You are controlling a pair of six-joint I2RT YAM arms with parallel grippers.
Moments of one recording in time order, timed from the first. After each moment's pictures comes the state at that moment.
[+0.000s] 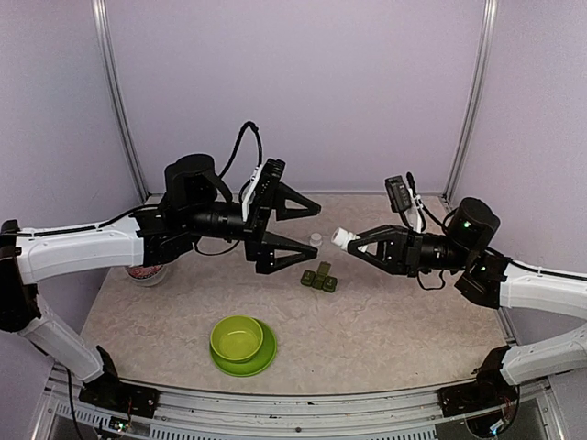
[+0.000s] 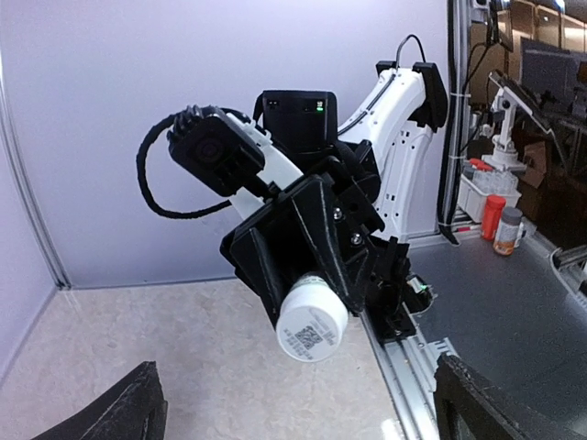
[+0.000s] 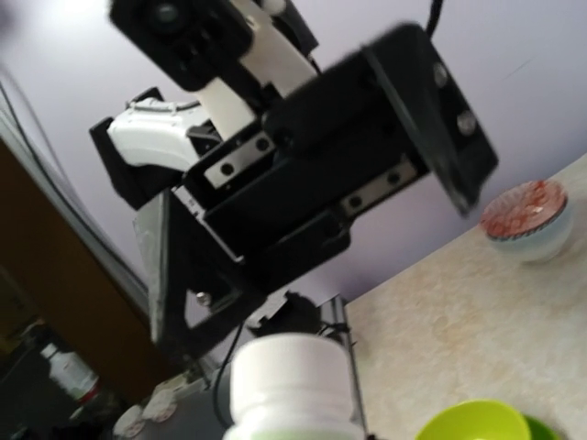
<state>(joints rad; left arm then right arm) -0.89 1.48 1.13 0.32 0.79 0.08 0.76 1.09 0.64 0.62 -0.77 0.68</state>
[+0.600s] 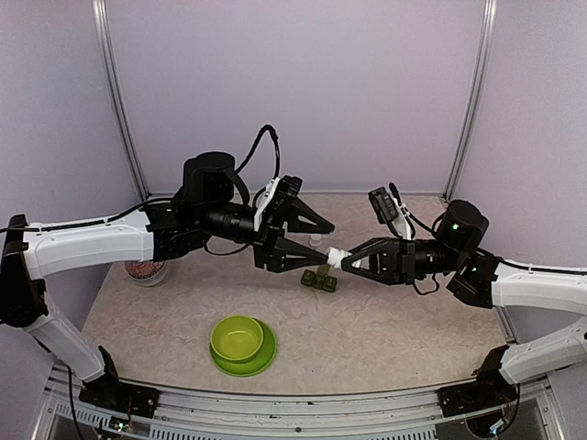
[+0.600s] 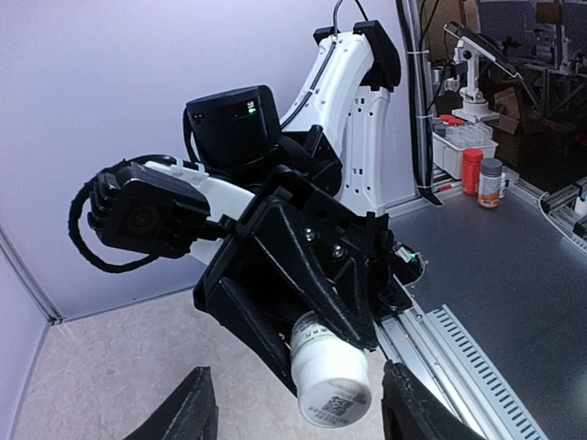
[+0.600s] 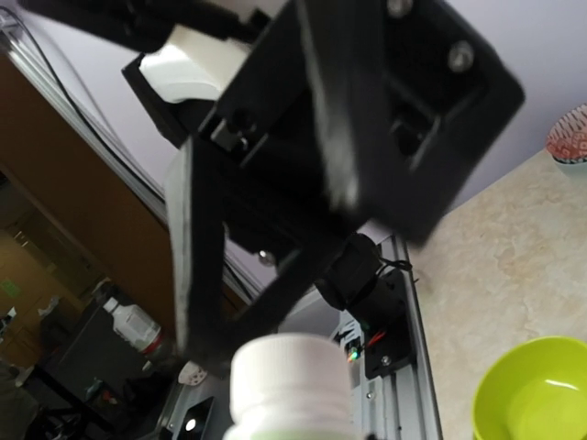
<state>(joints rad) -0.93 1.54 1.22 0.19 0.85 0.31 0.78 1.15 0.64 0.63 -0.90 0.76</state>
